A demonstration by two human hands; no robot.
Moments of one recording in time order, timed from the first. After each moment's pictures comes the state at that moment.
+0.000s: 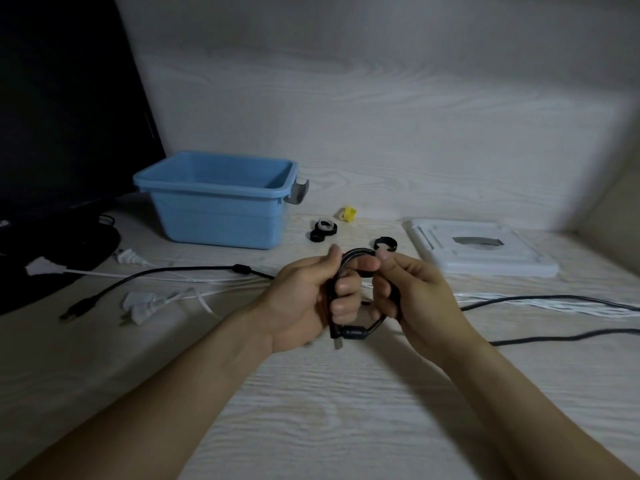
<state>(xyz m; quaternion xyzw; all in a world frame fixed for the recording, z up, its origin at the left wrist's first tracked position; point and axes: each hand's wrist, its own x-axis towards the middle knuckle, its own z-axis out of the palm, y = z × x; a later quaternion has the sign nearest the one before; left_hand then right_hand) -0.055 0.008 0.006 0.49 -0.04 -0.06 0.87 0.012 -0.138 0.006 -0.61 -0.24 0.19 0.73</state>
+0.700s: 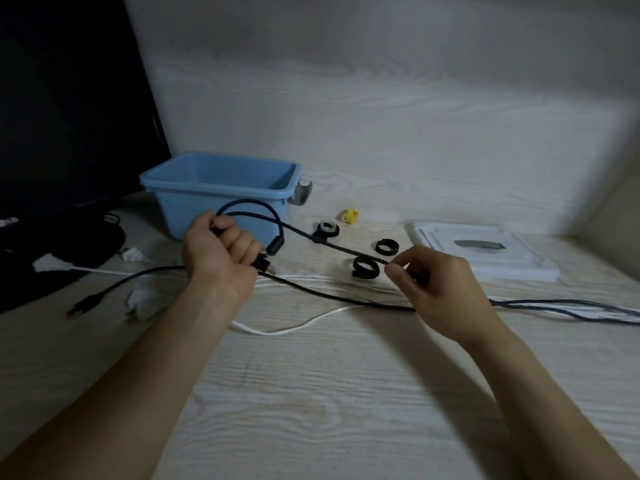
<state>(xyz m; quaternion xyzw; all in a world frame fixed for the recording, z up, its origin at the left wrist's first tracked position) -0.055 0.077 0.025 0.23 0.17 0.33 0.90 0.049 -0.171 0.001 -0.83 -0.38 -0.12 0.38</state>
